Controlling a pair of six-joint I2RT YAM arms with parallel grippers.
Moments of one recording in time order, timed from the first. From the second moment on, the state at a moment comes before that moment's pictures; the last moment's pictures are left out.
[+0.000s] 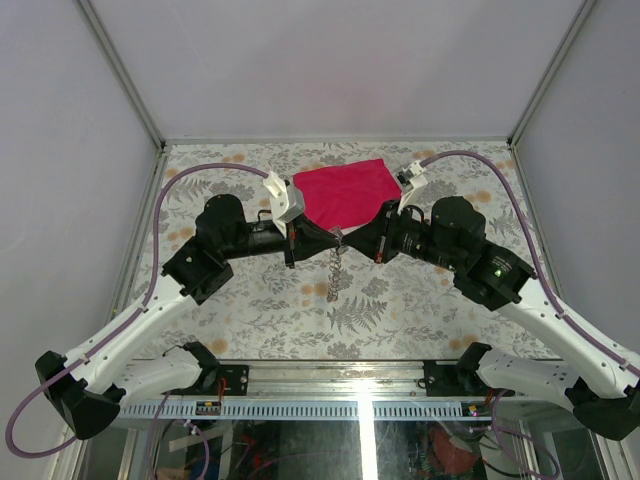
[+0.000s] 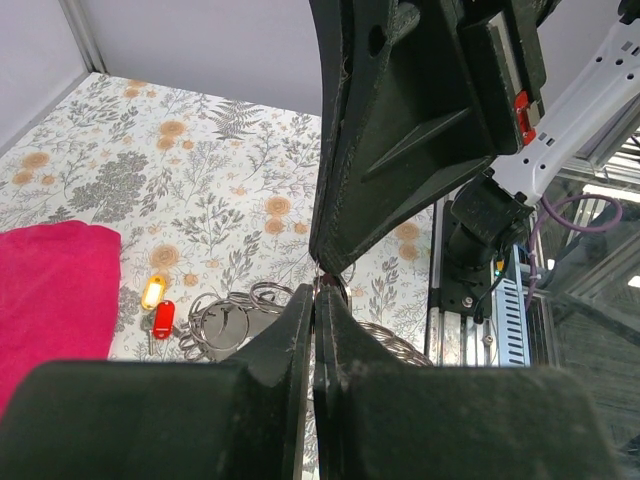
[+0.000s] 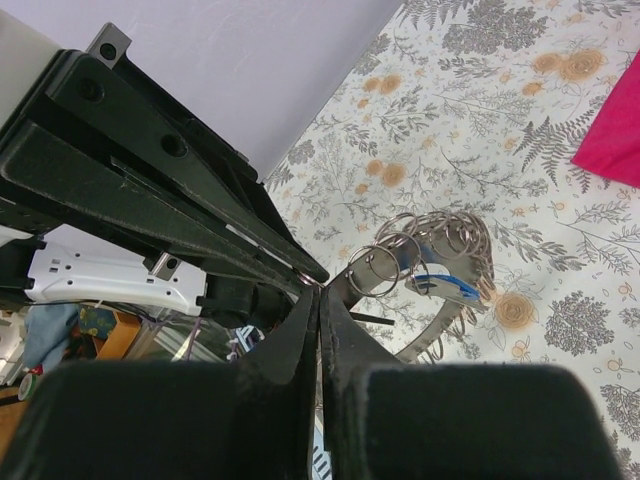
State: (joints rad) left arm -0.69 1.01 1.01 -0.03 0.67 -0.07; right arm 0.83 0.98 1.13 -0.35 -0.20 0.61
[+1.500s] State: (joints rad) left arm -0.70 1.01 0.99 -0.07 0.64 -0.07; right arm 0.83 1.06 1.16 -0.46 -0.18 0.62
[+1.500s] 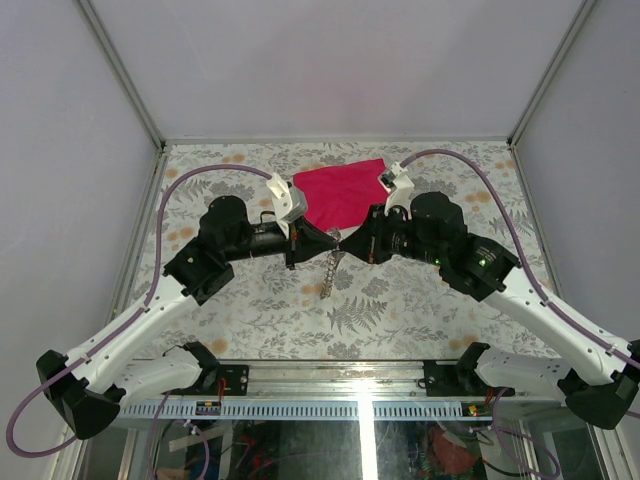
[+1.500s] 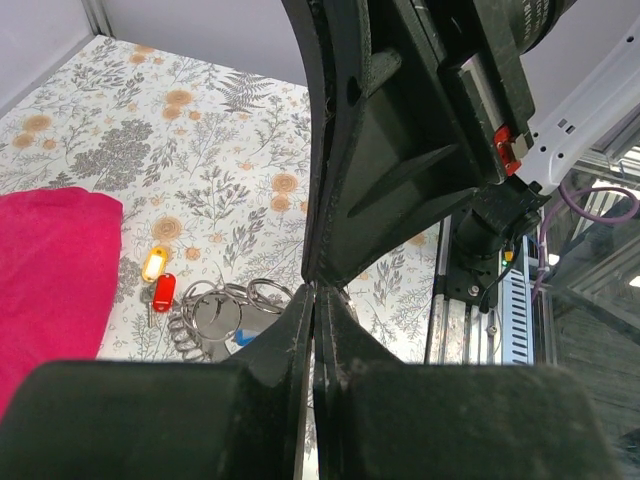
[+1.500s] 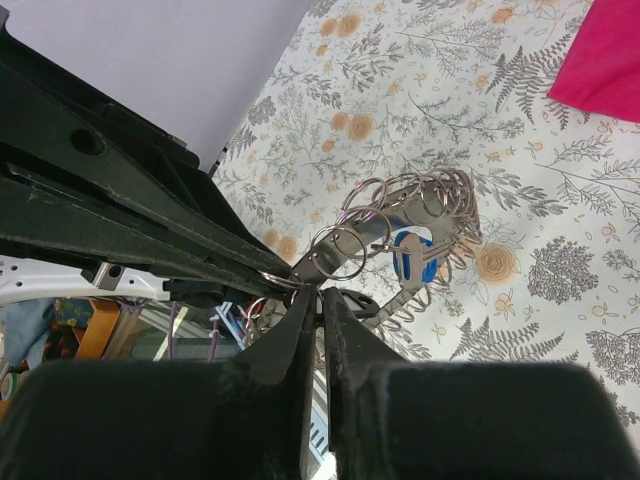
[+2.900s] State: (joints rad) left arm -0.70 0.99 0.99 0.05 0.88 -0.09; right arm 0.83 0.73 0.83 -0.01 -0.50 -0.11
